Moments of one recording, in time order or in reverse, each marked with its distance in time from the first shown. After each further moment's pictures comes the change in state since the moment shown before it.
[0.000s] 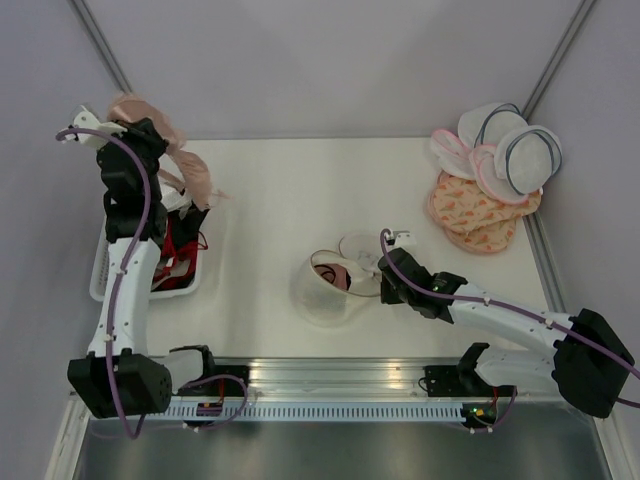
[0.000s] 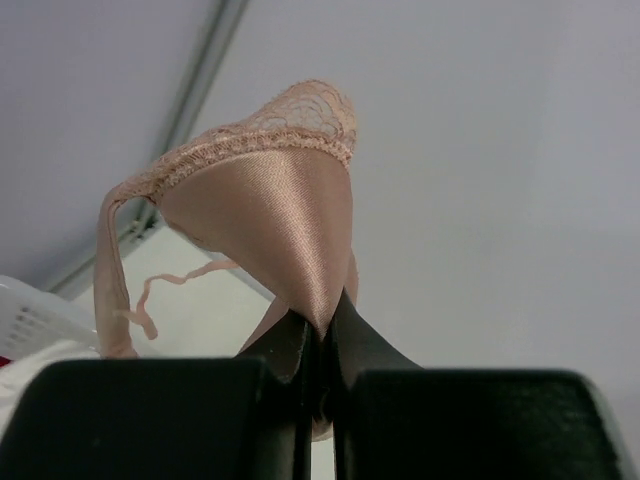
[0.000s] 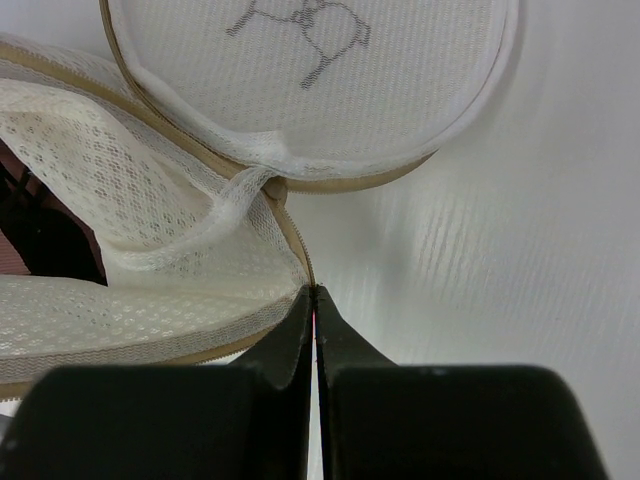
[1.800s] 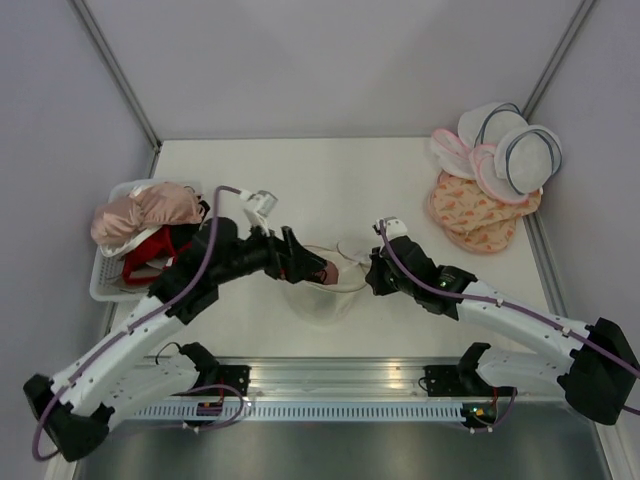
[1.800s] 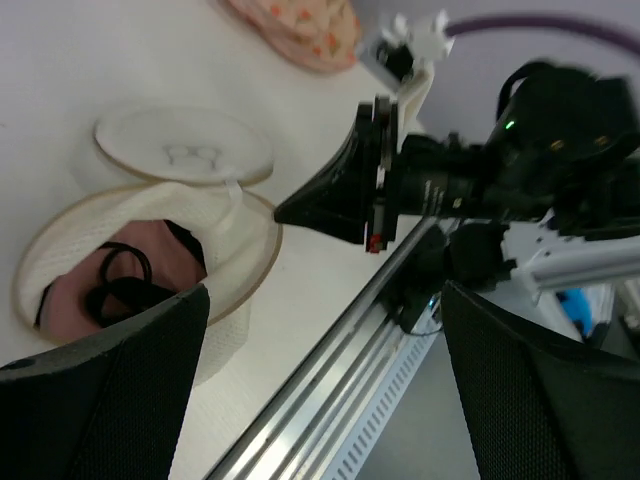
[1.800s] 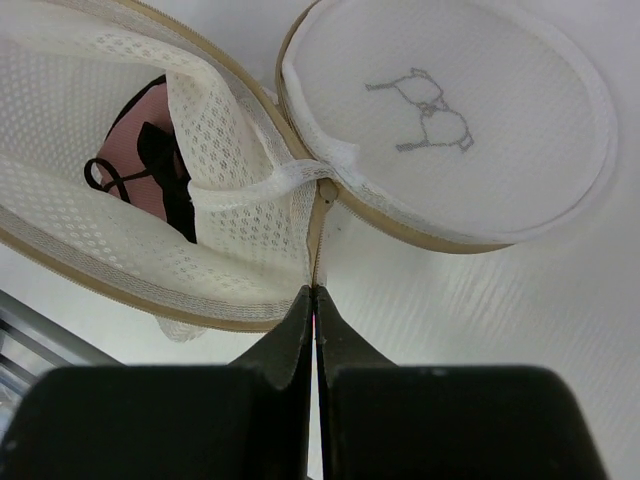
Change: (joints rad) left arm -0.666 -0.373 -0.348 -0.419 0.618 -0.050; right arm 0.000 -0.055 0.080 0.050 -0.159 -0.127
